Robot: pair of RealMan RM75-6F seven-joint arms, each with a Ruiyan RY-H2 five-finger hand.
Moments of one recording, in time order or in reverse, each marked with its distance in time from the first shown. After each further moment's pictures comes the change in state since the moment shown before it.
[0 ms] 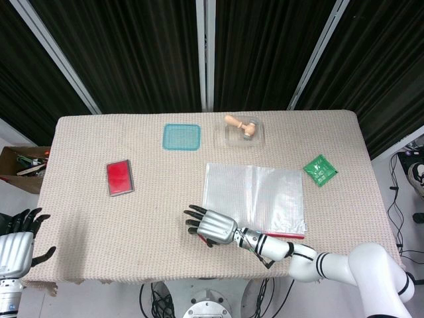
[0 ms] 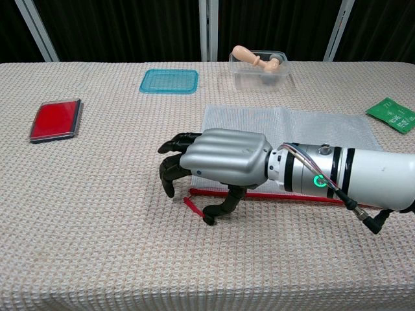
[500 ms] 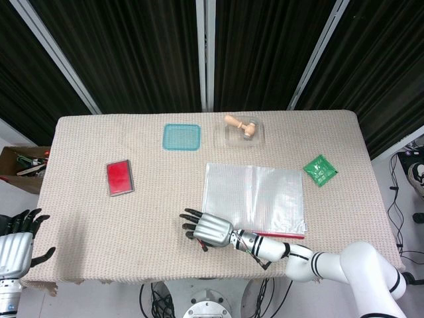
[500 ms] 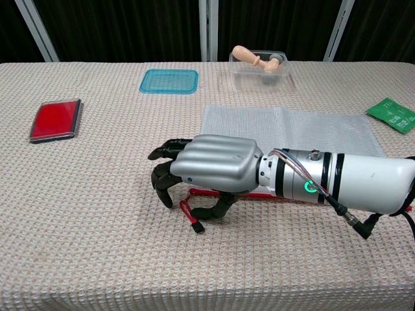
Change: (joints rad) left arm 0.000 -0.001 0.002 0.009 -0.004 -0.010 -0.016; right arm 0.034 -0.029 -0.042 0.027 0.017 0.034 0.019
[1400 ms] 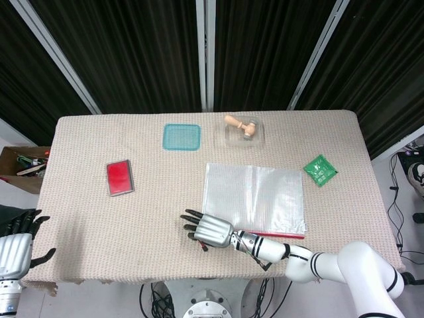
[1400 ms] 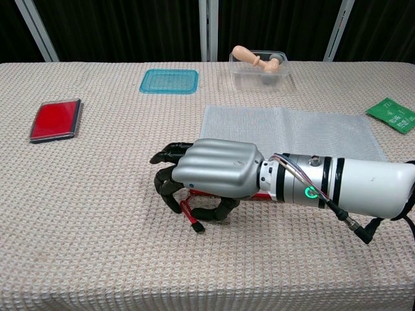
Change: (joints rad) left arm 0.003 -0.007 0.004 0.022 0.003 -0.004 -0.044; right arm 0.010 -0.011 -0.032 0.013 0.035 0.015 -0.056
